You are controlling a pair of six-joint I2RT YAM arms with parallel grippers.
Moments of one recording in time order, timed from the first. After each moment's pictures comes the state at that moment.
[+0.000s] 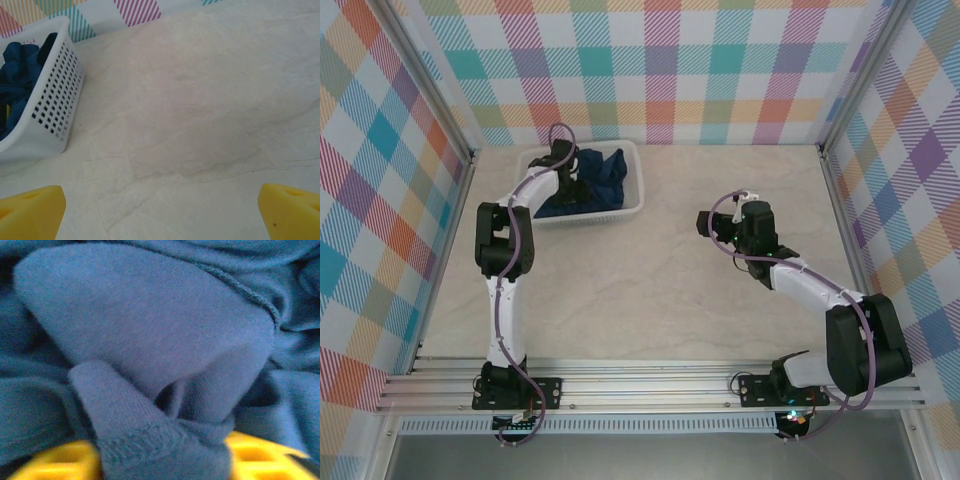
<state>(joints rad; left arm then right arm) -0.17 2.30 1.91 -0.74 0.03 -0.27 0.32 1.35 0.70 0.15 -0.02 0.39</state>
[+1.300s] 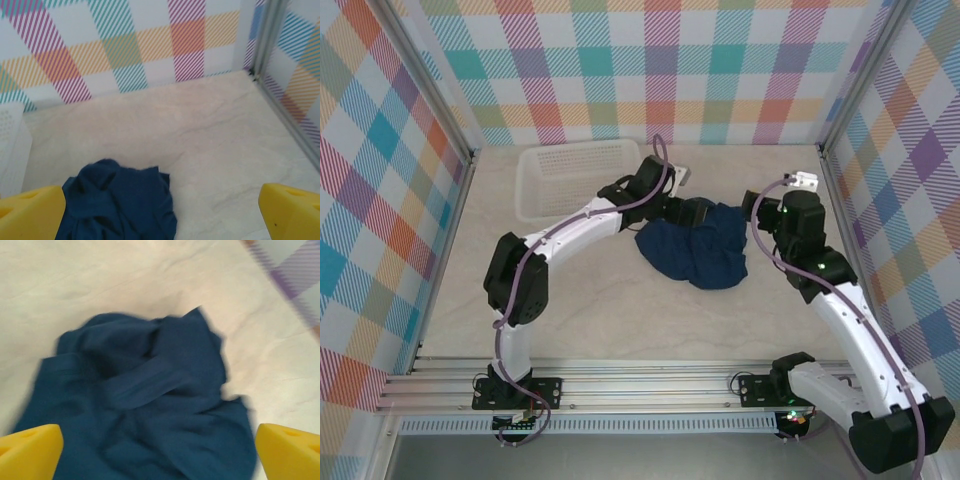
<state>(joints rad) -0.71 1.96 1.69 -0.46 0.10 -0.26 0.30 0.96 0.95 -0.40 0.33 0.28</state>
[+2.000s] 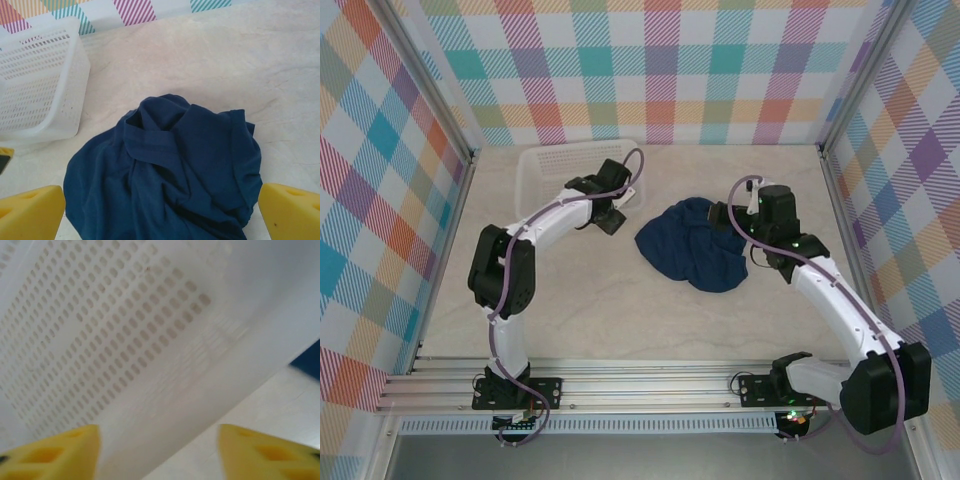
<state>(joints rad) -0.48 1.95 1.59 -0.76 -0.28 0.27 0.30 1.16 0.92 -0.35 -0.02 0.32</state>
